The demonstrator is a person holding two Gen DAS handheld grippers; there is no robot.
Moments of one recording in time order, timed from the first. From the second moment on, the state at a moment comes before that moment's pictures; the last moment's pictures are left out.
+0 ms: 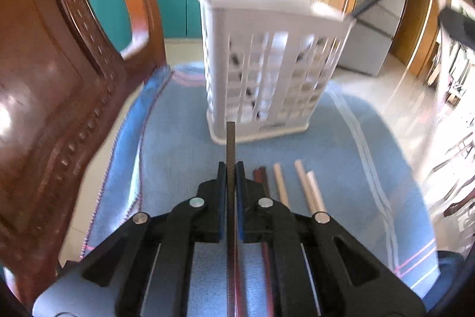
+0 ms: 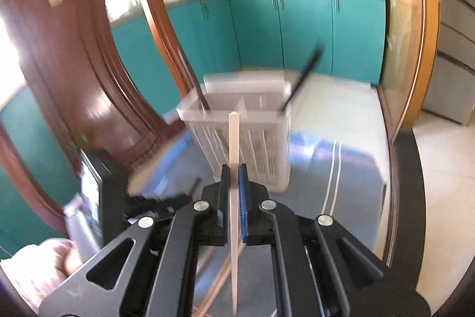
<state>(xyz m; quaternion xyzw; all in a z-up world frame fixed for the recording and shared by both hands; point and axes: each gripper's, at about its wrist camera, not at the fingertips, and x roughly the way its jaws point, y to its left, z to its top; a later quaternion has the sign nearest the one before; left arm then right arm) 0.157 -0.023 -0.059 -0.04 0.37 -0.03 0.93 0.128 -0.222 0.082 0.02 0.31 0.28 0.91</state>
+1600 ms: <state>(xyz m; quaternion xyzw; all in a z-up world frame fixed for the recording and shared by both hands) 0.192 0.029 0.114 -0.18 0.07 0.03 0.98 0.160 -0.217 0.121 0.01 0.22 0.22 0.95</state>
